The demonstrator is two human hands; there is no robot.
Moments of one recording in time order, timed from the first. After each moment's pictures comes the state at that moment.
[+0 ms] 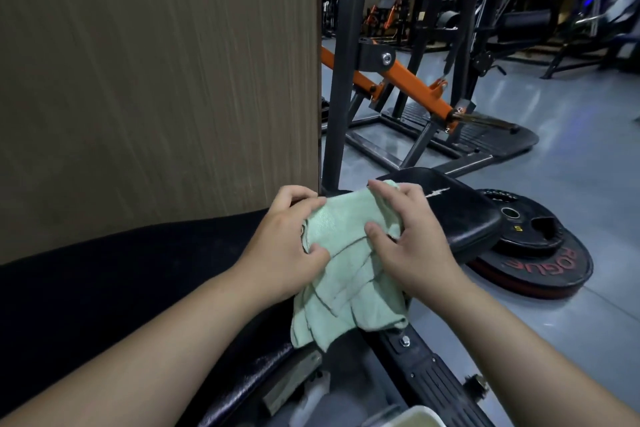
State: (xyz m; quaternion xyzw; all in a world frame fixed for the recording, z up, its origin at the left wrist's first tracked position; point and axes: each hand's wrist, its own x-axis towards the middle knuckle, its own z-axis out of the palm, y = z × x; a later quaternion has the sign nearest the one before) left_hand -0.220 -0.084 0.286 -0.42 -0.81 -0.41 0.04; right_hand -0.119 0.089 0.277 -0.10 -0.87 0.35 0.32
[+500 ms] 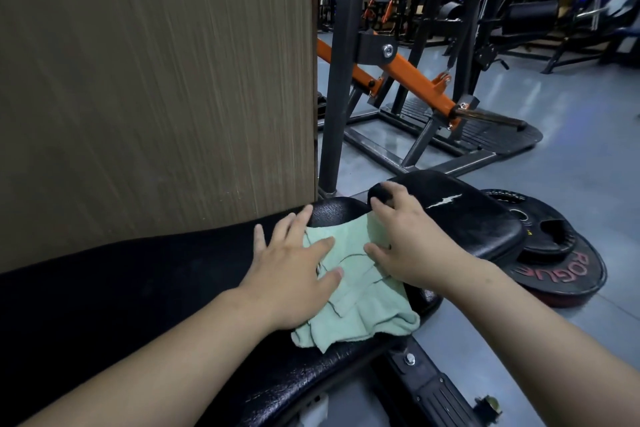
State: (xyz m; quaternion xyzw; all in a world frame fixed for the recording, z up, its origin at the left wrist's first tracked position) left_hand -0.262 -0.043 0.246 -0.41 -0.91 -0.09 -0.04; right_hand -0.177 0.140 0.269 -0.11 -0.98 0.10 0.10
